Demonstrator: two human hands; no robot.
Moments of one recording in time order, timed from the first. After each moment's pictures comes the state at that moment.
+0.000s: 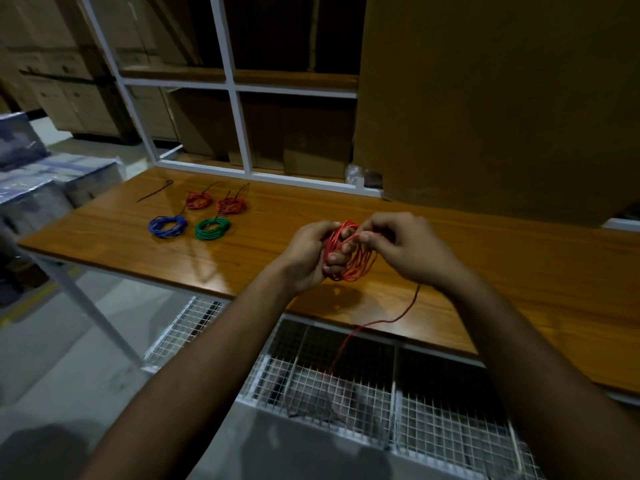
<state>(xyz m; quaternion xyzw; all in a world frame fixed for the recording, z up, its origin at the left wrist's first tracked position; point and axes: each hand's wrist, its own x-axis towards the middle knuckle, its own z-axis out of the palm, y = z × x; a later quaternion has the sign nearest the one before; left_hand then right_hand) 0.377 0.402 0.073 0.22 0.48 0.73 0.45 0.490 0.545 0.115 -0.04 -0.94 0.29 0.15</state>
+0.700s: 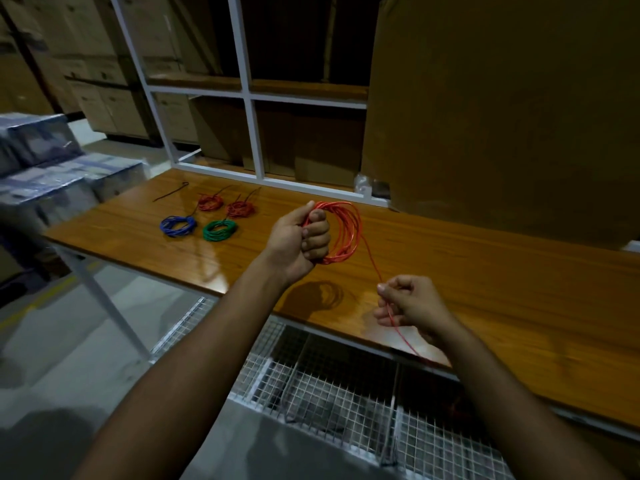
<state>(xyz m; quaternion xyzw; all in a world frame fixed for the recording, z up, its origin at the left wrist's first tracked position) 0.368 0.408 0.087 0.15 0.37 0.83 0.39 0.502 0.590 0.015 -0.20 -0.71 0.67 0.05</state>
